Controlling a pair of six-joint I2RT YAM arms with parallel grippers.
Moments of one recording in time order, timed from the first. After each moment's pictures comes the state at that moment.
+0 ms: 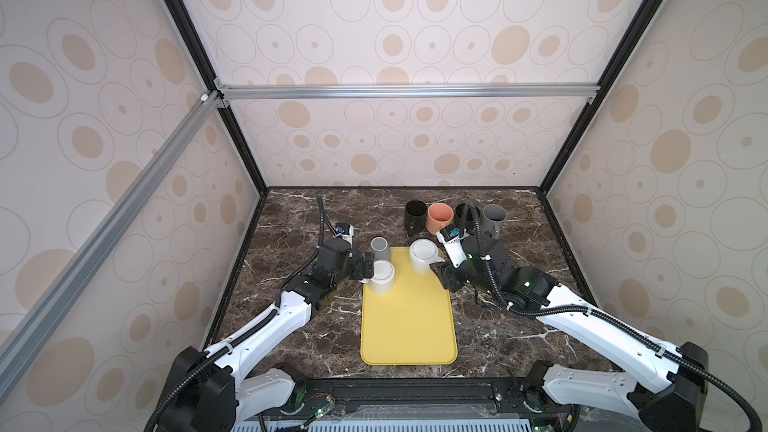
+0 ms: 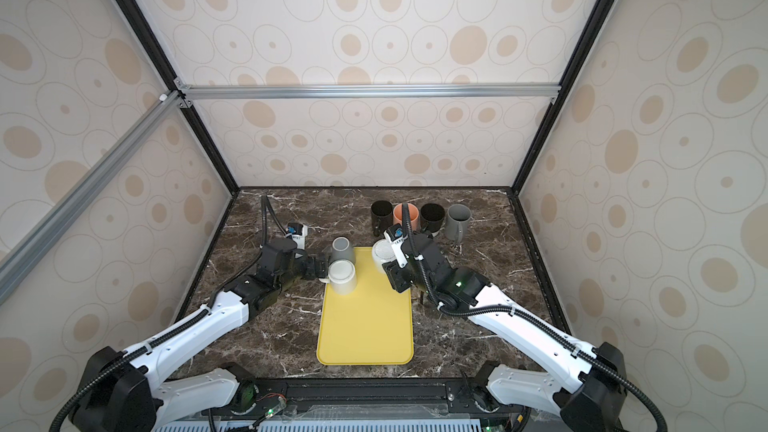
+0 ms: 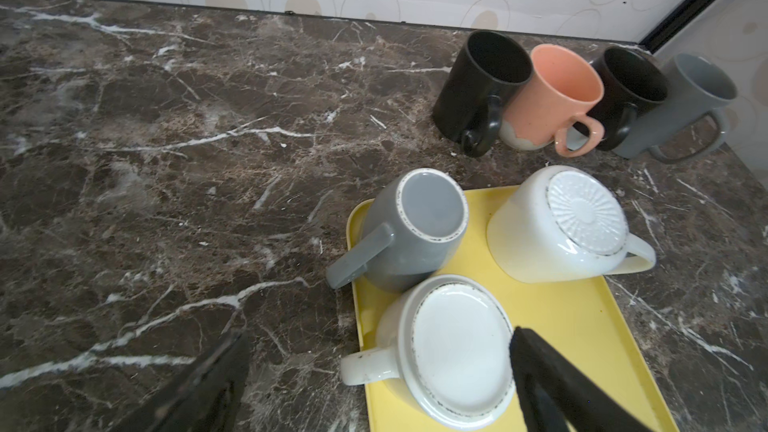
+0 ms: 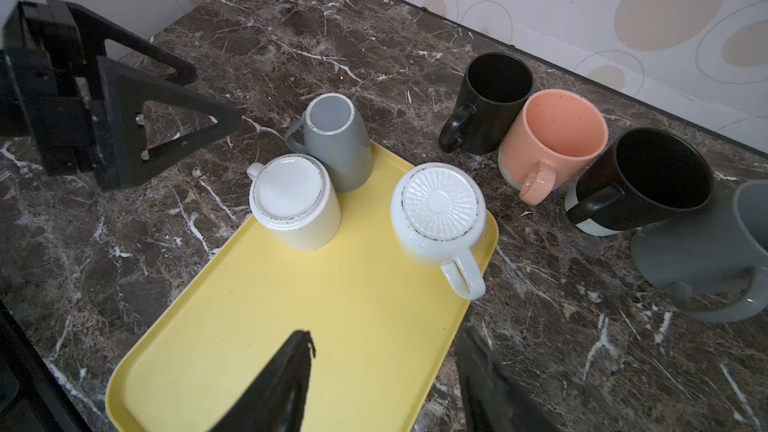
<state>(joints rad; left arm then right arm) -0.48 1.16 0.72 -0.16 -0.16 -0.36 0.79 1.13 0.99 -0.49 0.14 0.13</state>
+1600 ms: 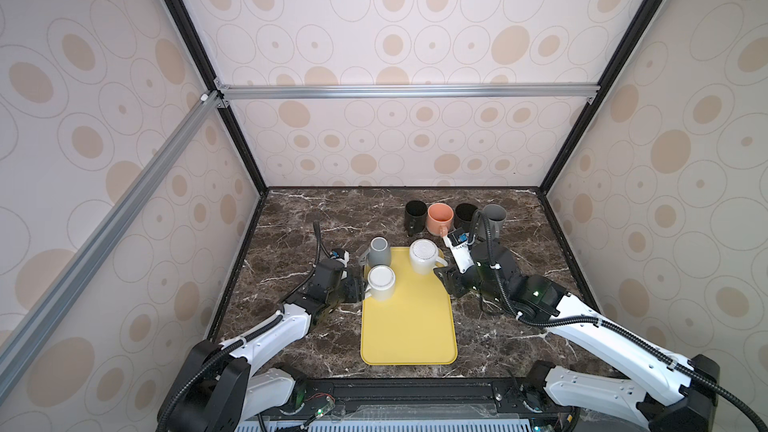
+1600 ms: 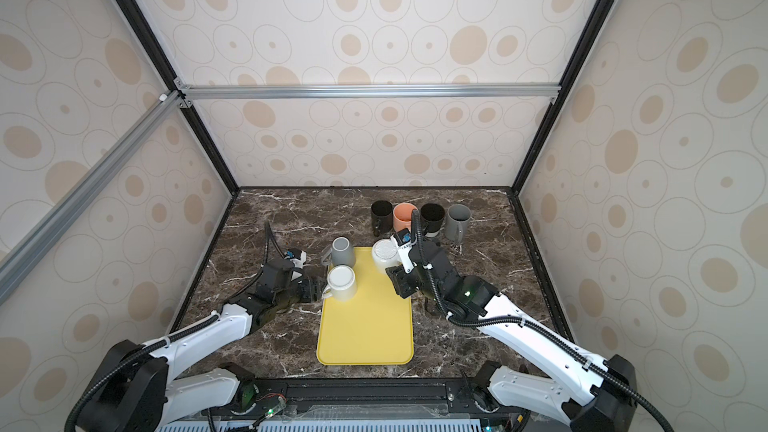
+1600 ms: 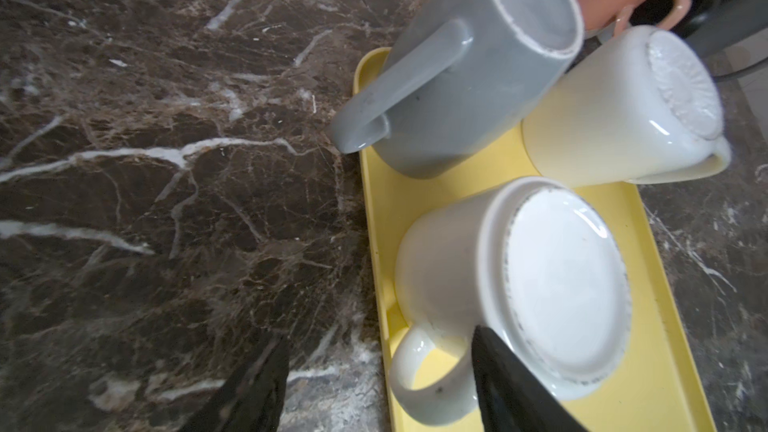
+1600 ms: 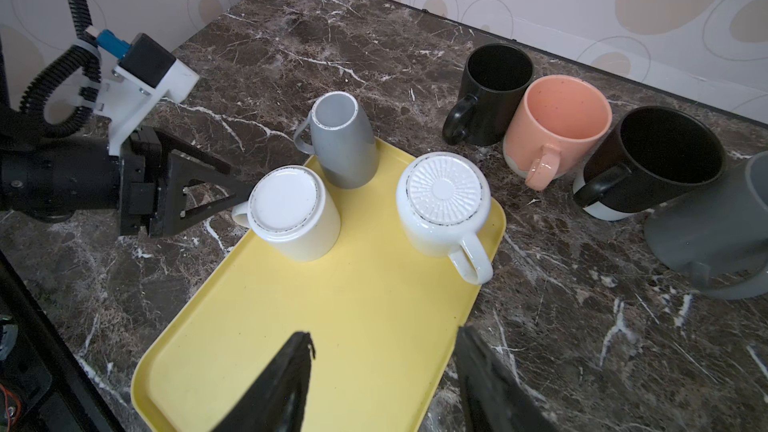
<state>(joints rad) -0.44 1.15 0.48 -0.07 0.06 -0.45 0.79 1.05 0.92 -0.47 0.13 0.18</state>
